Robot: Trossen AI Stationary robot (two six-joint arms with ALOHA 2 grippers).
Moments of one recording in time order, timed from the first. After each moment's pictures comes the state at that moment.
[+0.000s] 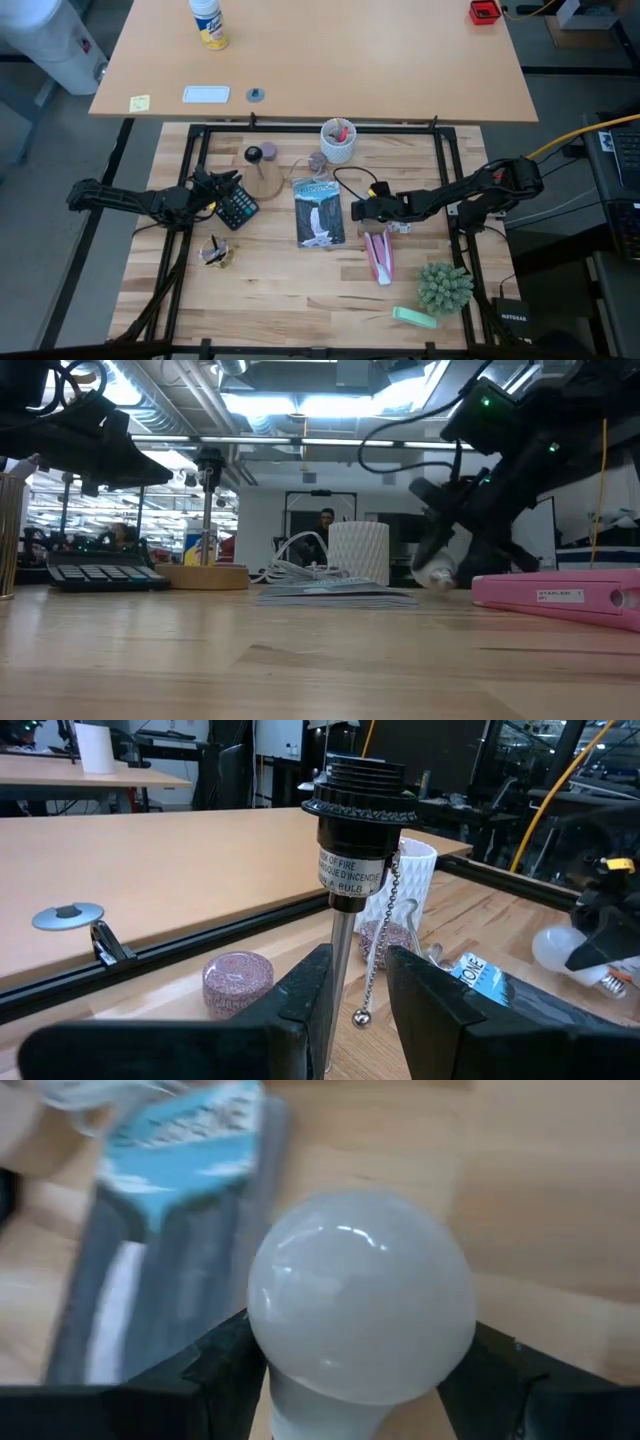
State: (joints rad) left arm -0.13 0.15 0.01 0.05 -0.90 -0.20; right arm 0.04 1.52 0.57 0.04 0.38 1.28
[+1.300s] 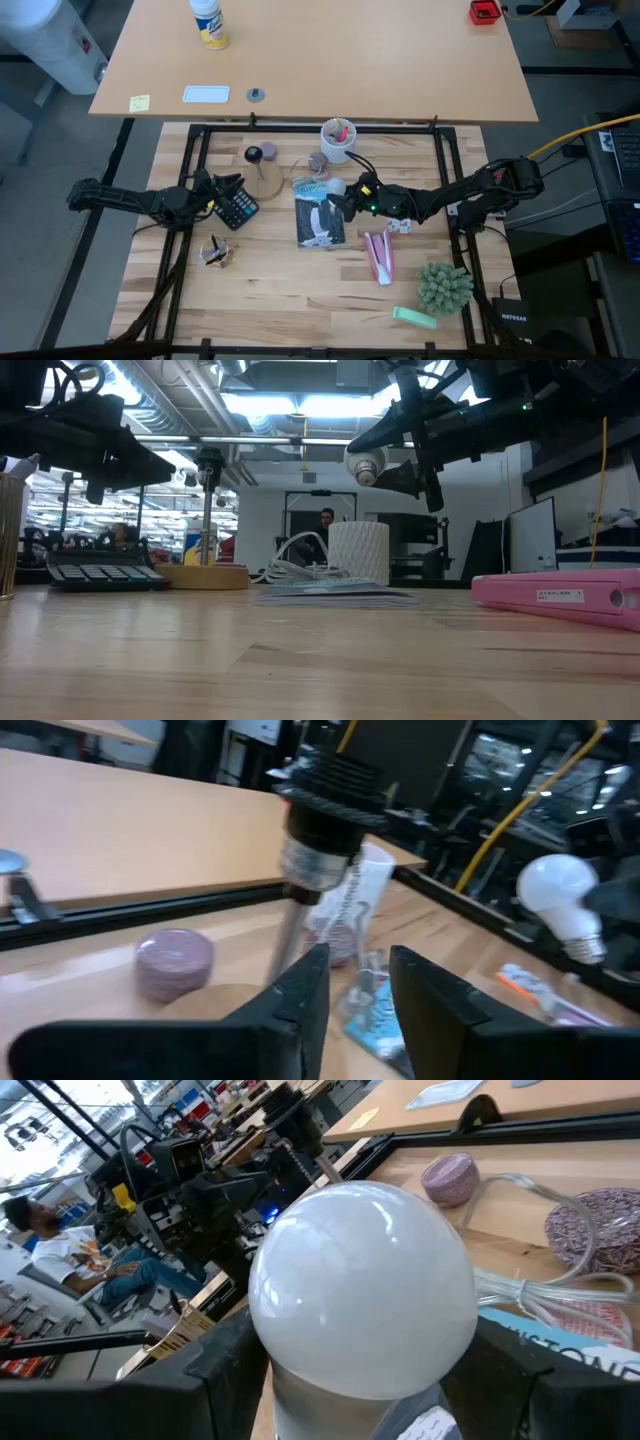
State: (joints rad) left arm -0.13 0.15 0.01 0.07 -0.81 -0.39; right arm 0.04 1.52 0.58 0.76 0.35 0.72
